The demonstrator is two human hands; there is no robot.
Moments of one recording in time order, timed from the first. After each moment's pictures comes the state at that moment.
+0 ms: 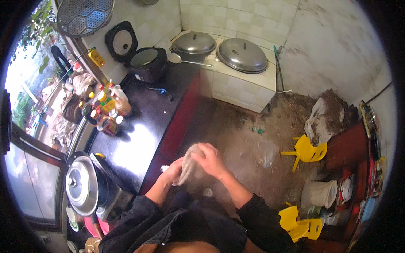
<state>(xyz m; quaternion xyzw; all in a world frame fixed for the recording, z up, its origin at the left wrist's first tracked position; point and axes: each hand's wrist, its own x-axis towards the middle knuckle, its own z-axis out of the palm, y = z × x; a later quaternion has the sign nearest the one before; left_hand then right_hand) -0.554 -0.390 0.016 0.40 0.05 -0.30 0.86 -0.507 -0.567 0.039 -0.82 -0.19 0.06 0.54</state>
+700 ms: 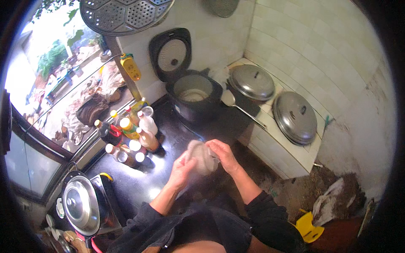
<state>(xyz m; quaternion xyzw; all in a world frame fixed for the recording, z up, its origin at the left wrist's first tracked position) -0.295 -0.242 0.060 0.46 0.12 0.12 0.87 -0.148 -0.367 0.048 -0.55 -0.23 0.36 0.72</state>
